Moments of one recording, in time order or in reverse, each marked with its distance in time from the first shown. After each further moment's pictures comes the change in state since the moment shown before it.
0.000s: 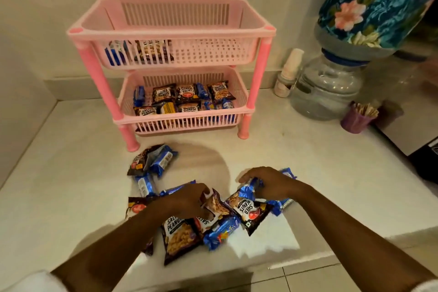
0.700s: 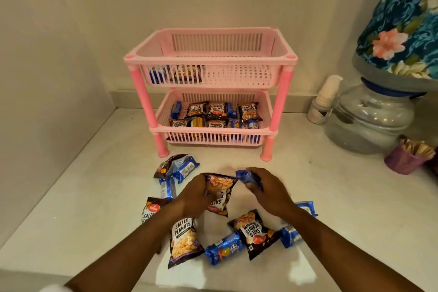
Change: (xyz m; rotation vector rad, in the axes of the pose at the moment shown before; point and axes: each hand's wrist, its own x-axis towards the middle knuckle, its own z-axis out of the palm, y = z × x) left_hand -0.025 0.034 -0.015 -0.479 0.522 0.056; right_hand 0.031 -0.020 0.005 0.102 0.450 -0.267
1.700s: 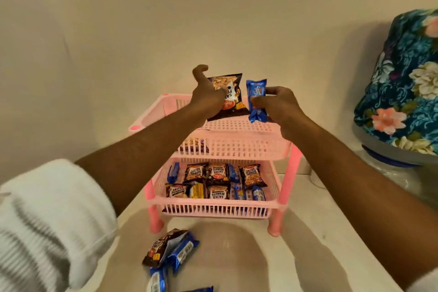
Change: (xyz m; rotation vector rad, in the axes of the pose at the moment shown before) left_hand 0.170 0.228 -0.233 -0.302 0.572 0.206; right_hand 0.238 -0.237 -0.189 0.476 0.394 0.159
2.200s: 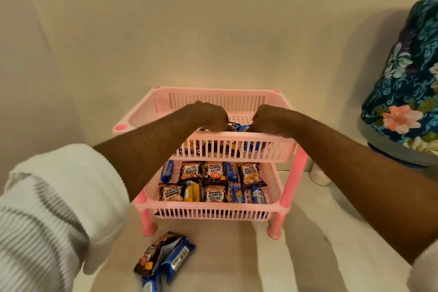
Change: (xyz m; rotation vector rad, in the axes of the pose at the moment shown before) left_hand 0.043 -0.038 0.027 1.315 -0.683 0.059; right_hand 0.052 0.035 0.015 -0.850 -0.386 0.172
